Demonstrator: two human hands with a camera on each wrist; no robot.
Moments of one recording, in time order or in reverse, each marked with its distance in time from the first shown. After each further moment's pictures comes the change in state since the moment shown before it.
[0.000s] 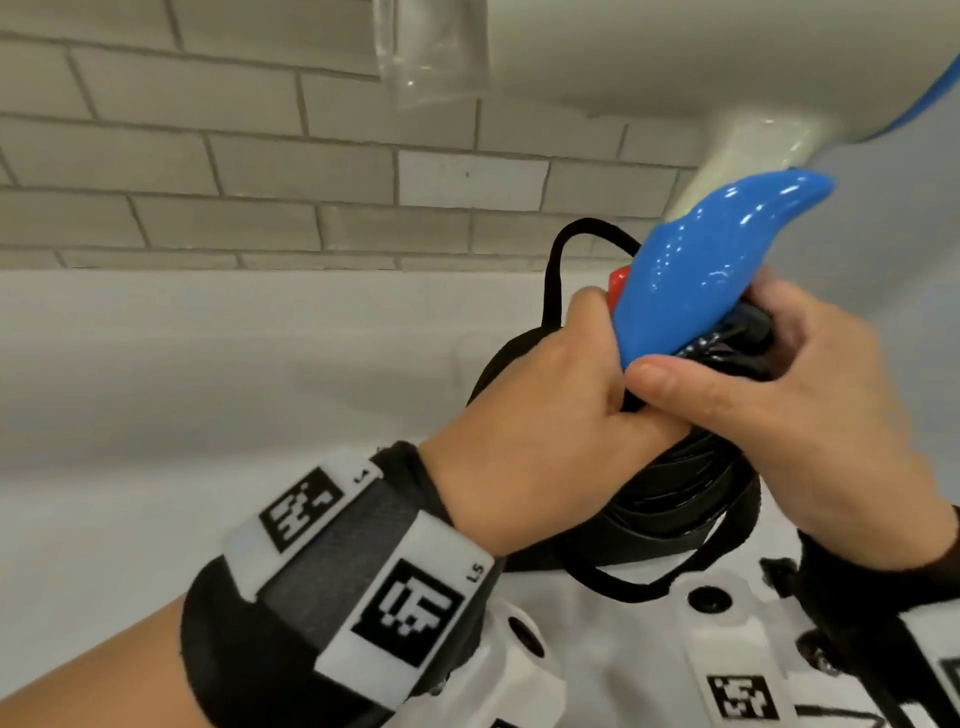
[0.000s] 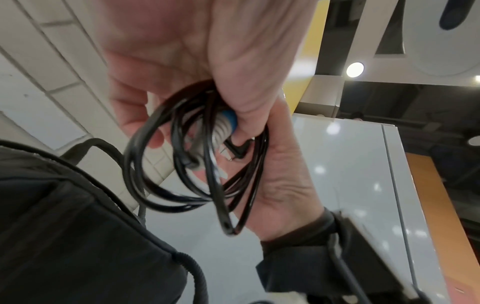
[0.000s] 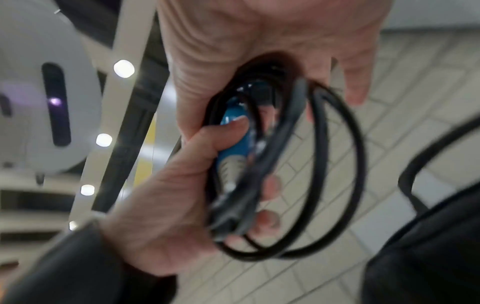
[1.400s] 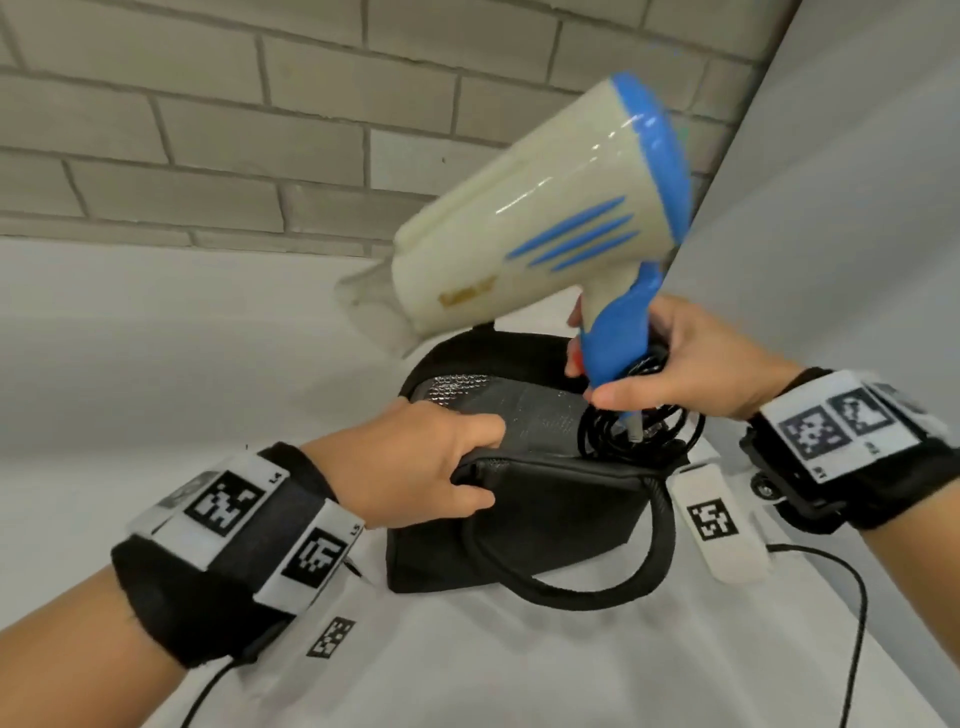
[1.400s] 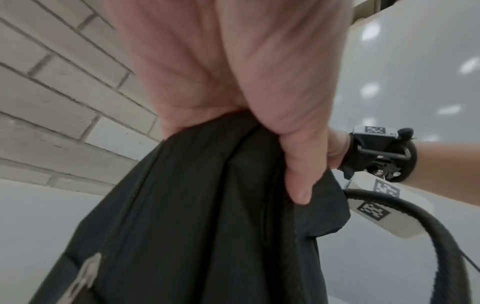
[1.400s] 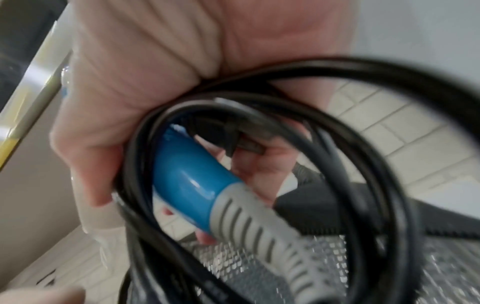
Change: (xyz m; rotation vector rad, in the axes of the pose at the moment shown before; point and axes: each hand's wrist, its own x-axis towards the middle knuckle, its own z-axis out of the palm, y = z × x) left_hand 0.015 -0.102 -0.008 0.592 -0.402 0.016; right_hand 0.070 0.089 -0.043 -0.083 -0.548 0.167
